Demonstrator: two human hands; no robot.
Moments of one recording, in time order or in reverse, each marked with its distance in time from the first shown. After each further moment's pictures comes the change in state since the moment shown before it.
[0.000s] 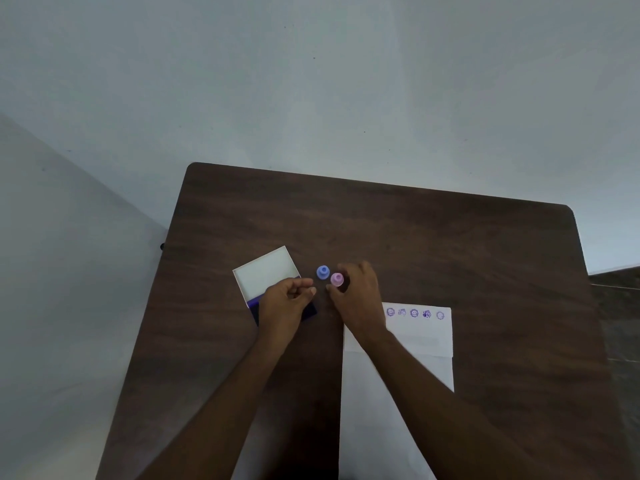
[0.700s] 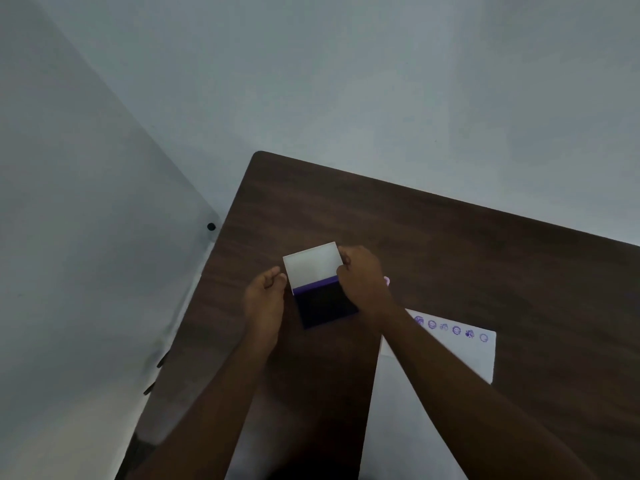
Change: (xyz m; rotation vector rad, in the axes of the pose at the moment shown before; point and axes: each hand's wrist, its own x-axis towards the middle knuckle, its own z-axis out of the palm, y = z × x) left_hand 0.002 -0.048 -0.077 -0.399 0.311 -0.221; right_hand 0.019 -0.082 0.012 -0.022 -0.372 -0.114
